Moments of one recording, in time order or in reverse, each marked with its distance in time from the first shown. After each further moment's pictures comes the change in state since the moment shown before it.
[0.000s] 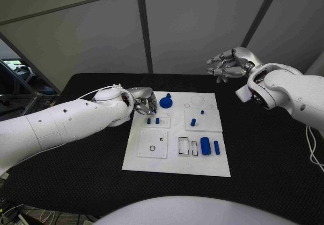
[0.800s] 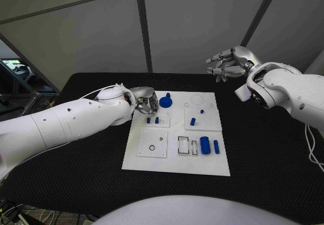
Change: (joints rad) left arm -0.003 0.032 0.002 -0.031 0.002 0.014 -0.002; left_hand 0.000 0.000 0.000 0.000 0.000 0.000 0.000 -0.003 0.002 0.000 0.000 -0.004 0.000 0.000 0.000 0.000 -0.001 0.000 0.000 0.000 0.000 0.002; right arm 0.000 0.001 0.000 0.001 0.000 0.001 -0.001; right_hand 0.000 0.000 0.000 0.000 0.000 0.000 0.000 0.000 0.000 0.000 0.000 0.000 0.000 0.000 0.000 0.000 0.000 0.000 0.000 0.000 0.000 0.000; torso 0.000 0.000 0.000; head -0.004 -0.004
